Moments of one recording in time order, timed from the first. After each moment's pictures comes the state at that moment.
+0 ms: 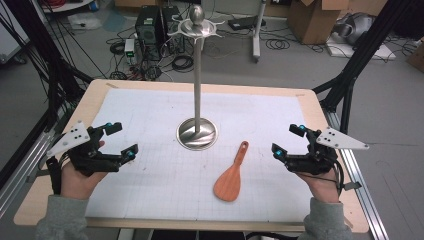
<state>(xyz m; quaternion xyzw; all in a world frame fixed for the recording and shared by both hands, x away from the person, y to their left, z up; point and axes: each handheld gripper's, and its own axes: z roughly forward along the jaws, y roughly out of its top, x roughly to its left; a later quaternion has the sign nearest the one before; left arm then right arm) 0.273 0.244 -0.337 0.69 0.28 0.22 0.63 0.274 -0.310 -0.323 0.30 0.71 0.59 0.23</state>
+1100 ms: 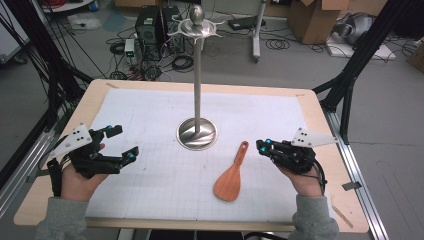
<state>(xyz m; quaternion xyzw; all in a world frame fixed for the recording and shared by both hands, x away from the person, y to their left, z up) 0.270 0.244 -0.342 0.70 0.29 0.22 0.62 0.289 -0.276 -0.342 0.25 0.77 0.56 0.16</state>
